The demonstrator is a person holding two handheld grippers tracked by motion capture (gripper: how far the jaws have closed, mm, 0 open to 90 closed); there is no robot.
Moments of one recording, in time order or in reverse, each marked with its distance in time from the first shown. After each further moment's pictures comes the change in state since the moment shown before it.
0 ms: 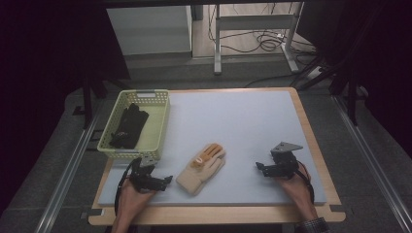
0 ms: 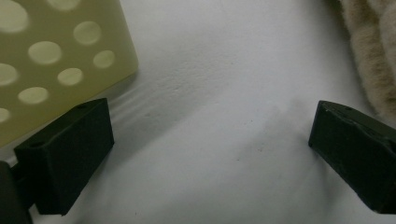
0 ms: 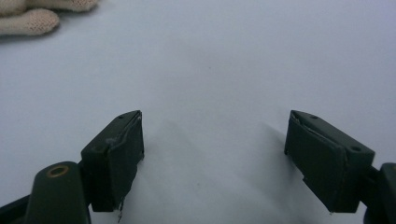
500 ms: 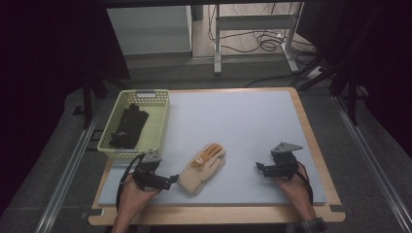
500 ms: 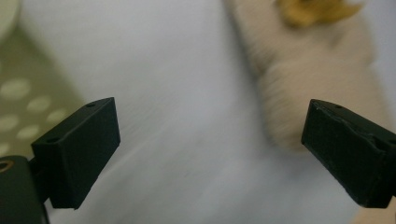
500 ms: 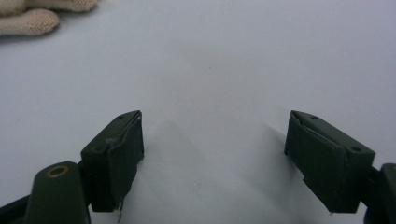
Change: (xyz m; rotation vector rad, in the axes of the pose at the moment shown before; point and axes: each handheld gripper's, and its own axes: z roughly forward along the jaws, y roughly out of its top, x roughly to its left) left arm -0.027 0.040 -0.025 0.001 -0.124 0.013; right arm 0.000 -0.001 0.000 -0.004 -0.001 0.001
